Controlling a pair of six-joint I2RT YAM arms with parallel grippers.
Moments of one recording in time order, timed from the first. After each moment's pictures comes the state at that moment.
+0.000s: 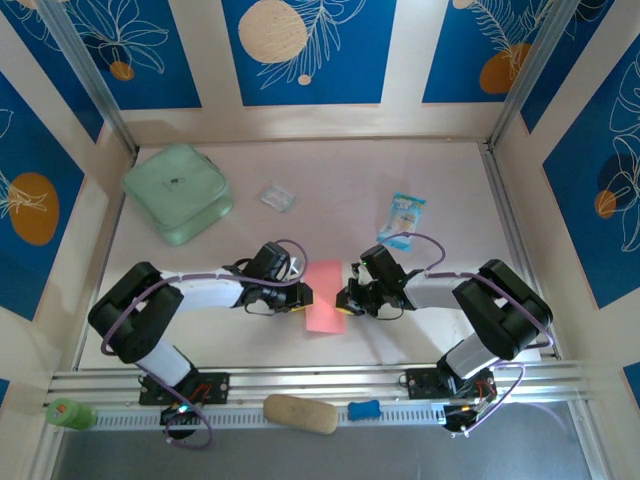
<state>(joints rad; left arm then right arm) -0.74 1.57 0.65 -0.05 0.47 -0.88 0.63 1.53 0.50 0.03 -0.56 0.95</state>
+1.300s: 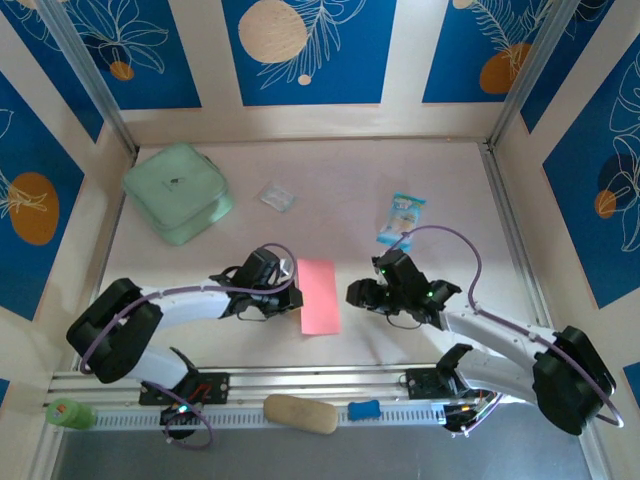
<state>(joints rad) -0.74 1.43 0.55 -0.02 0.42 -0.95 0.72 1.03 0.48 -0.32 -0.21 0.85</state>
